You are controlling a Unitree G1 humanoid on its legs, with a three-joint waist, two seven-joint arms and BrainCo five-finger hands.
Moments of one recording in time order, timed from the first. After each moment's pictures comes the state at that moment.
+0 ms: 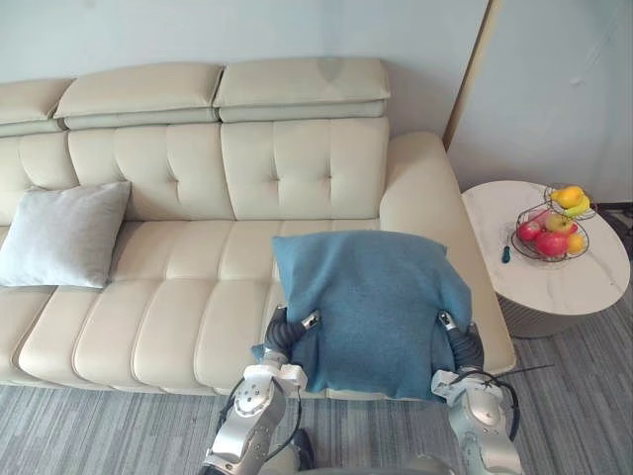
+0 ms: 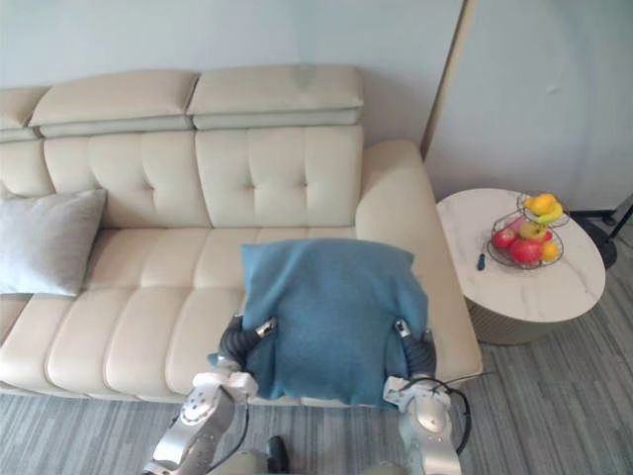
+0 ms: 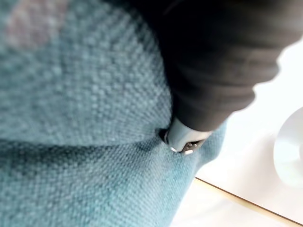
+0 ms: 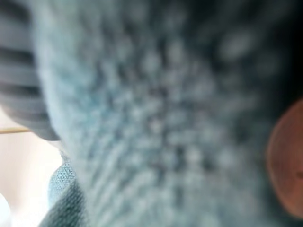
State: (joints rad) left arm 0.12 0.15 -0.41 0.08 -0.47 -0.14 0.15; right arm 0.17 -0.08 -0.03 0.19 0.23 -0.14 -0.15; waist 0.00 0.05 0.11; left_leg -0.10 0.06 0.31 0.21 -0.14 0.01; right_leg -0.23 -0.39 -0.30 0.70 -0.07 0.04
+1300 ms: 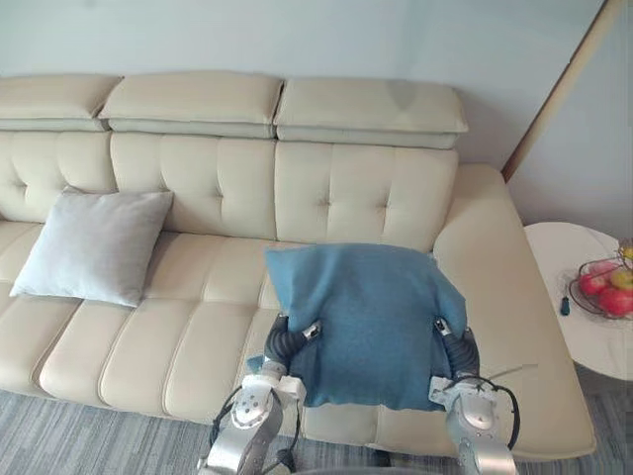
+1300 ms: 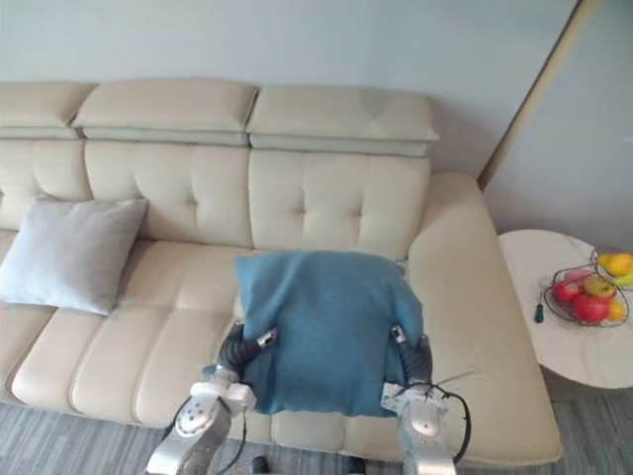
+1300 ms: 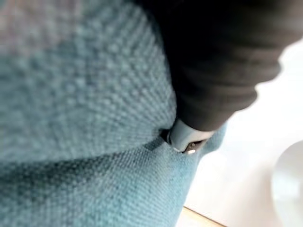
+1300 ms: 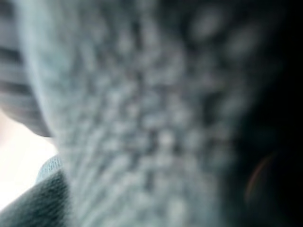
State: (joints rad) left arm 0.07 0.16 -0.42 0.06 -0.38 -0.10 0.19; right arm 0.09 -0.10 -0.01 0.21 0.07 -0.12 -0.22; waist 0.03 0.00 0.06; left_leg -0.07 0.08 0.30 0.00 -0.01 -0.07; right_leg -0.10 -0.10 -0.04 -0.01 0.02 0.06
